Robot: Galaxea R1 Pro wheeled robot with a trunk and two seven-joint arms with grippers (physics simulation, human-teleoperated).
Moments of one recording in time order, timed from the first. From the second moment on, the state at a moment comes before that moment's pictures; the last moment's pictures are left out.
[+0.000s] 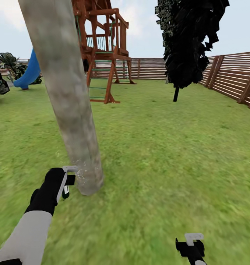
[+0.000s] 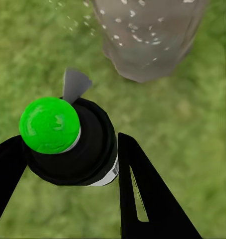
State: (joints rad) left arm -0.74 0.03 0.15 -1.03 -0.18 1.00 0.04; right arm -0.52 -0.08 0.16 -0.03 -0.04 -0.38 -0.20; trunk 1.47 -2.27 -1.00
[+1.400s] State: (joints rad) left arm -0.59 0.07 0.20 -0.99 -0.18 0.92 0.04; right arm -0.52 -0.08 0.16 -0.03 -0.04 -0.38 -0.20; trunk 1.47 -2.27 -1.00
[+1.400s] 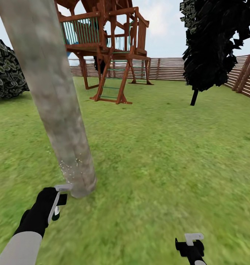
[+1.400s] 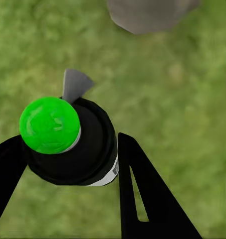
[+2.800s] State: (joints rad) left arm -0.59 0.06 0.23 -0.90 -0.18 0.80 0.10; right arm -0.52 -0.08 0.16 -0.03 -0.04 -0.38 -0.20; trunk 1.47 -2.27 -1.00
